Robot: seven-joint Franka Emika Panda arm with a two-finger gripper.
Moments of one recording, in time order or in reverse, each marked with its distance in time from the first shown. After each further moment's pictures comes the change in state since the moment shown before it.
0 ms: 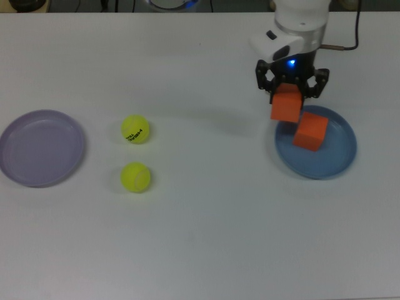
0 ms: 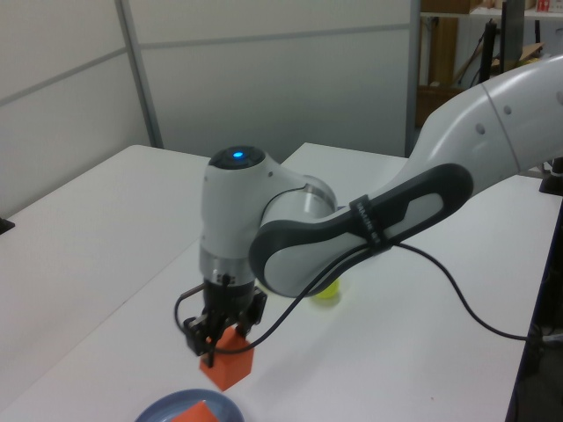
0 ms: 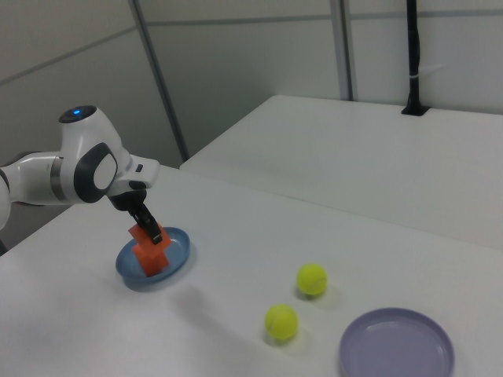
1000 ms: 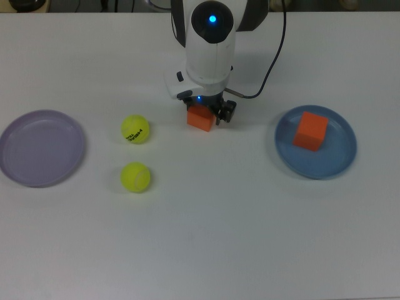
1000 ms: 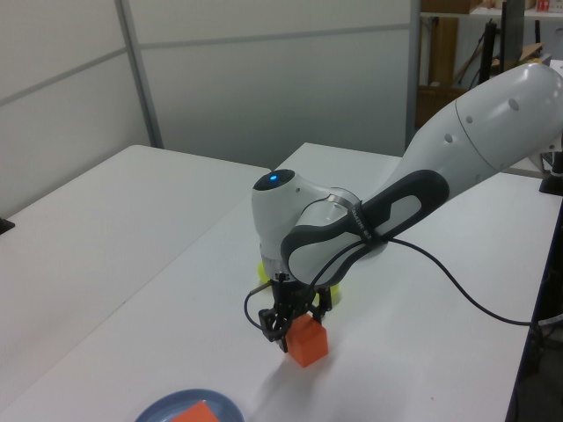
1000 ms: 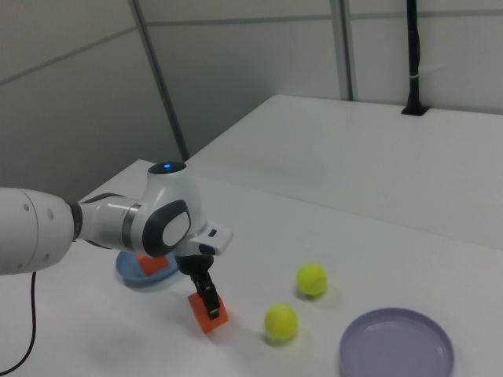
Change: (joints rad) arm -0.221 0.036 -0.028 -0.193 -0.011 -0.027 -0.062
